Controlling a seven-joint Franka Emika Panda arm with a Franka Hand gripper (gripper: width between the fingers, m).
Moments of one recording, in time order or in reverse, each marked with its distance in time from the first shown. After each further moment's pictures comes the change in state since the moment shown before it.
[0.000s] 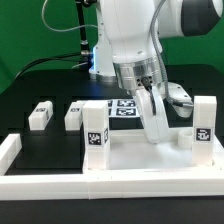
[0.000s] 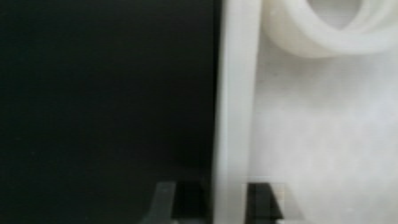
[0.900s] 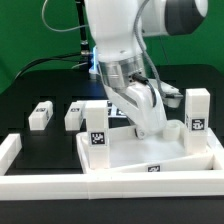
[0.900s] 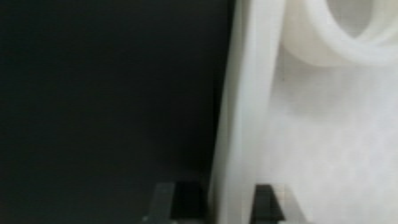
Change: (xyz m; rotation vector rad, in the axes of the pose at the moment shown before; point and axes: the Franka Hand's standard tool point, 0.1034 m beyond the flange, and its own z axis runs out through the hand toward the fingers) arm 0.034 0.030 -0.008 -0.031 -0.020 -0.385
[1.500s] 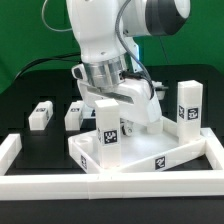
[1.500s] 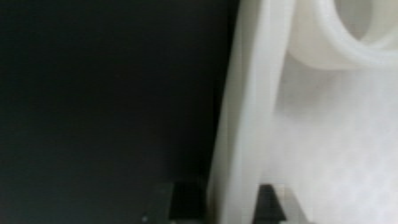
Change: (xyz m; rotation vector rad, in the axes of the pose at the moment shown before) arm 0.016 0.020 -0.001 -0.020 -0.006 -0.316
